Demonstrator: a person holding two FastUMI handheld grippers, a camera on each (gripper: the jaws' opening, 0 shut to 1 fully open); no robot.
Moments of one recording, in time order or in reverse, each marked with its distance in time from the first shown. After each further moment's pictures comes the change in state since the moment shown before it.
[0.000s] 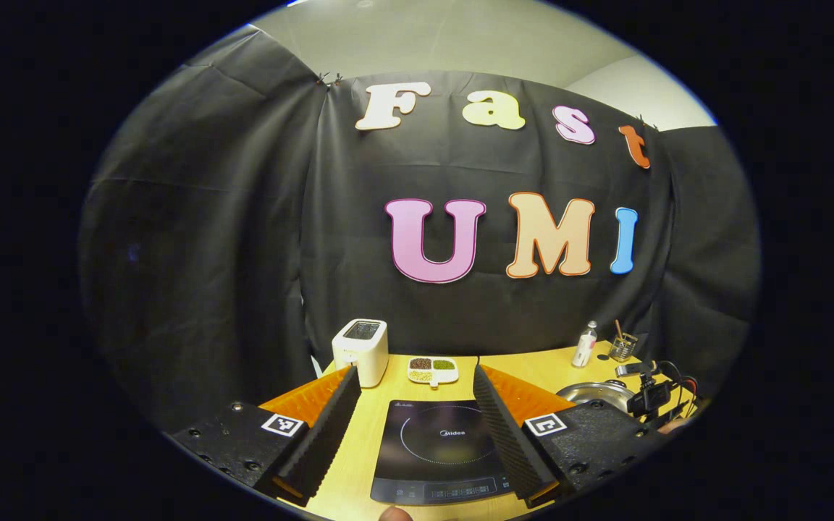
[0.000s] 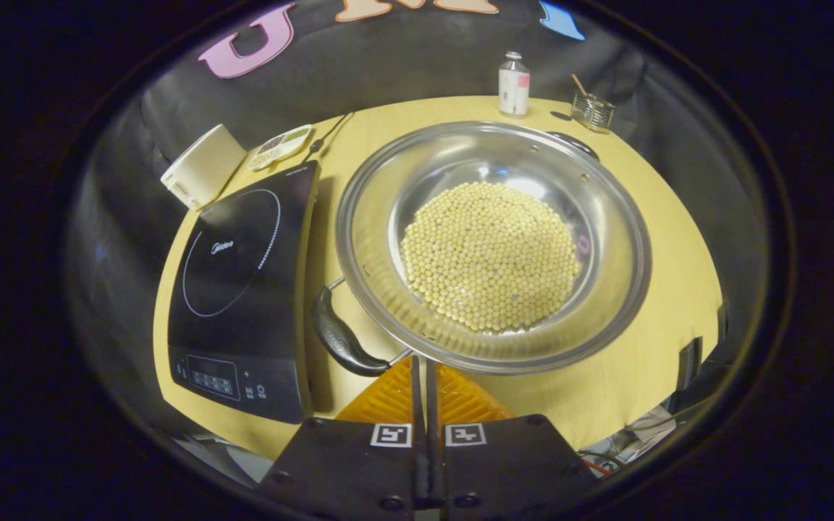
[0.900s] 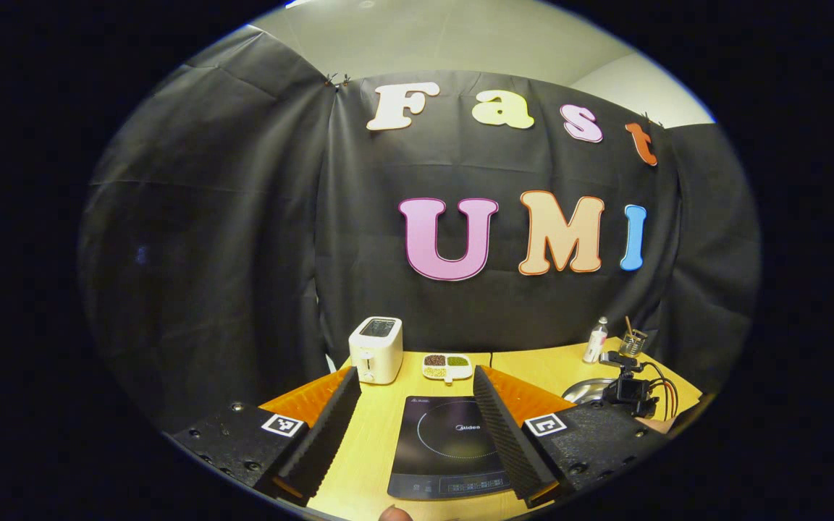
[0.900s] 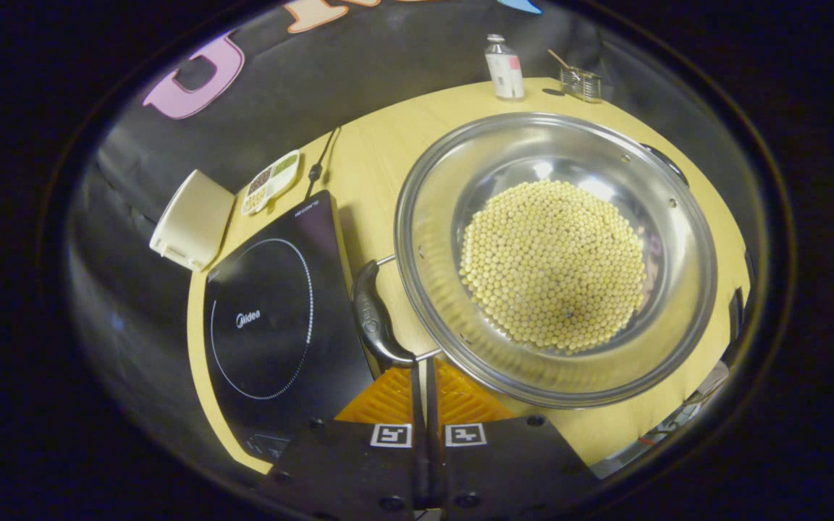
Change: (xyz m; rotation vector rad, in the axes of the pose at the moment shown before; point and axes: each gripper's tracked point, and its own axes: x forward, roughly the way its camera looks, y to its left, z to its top) left arm -0.015 0.022 -0.001 0.018 0.011 0.047; right arm 0.037 0.071 0.038 0.255 0.006 0.047
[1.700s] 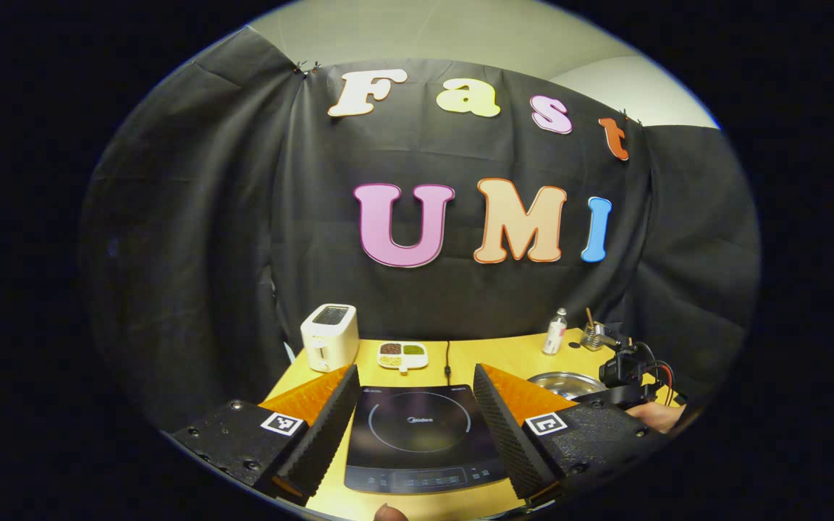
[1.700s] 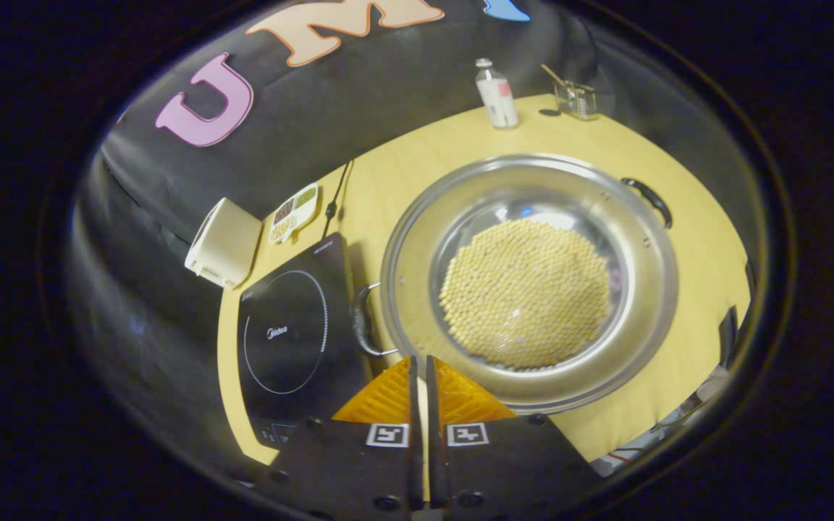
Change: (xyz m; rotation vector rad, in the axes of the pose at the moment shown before) left arm 0.006 -0.080 -0.009 -0.028 0.077 -0.179; right arm -0.063 -0.047 0.042 -0.029 -0.117 0.108
